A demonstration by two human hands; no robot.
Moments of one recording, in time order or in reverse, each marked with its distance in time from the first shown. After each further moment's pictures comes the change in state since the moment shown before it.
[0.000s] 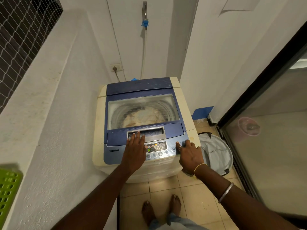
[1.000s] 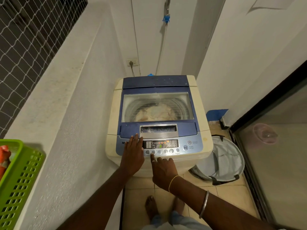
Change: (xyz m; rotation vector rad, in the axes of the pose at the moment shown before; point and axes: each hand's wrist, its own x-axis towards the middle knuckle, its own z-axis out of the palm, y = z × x) left_hand -0.042 -0.045 0.016 -0.084 0.070 -0.142; right_hand -0.037 -0.135 0.020 -0.095 0.025 -0.360
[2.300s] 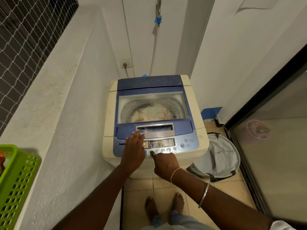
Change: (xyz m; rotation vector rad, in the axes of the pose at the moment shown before) left_hand 0.013 0.014 -0.010 -0.018 0.010 0.086; right_hand 0.010 0.021 -0.013 0.061 0.046 0.004
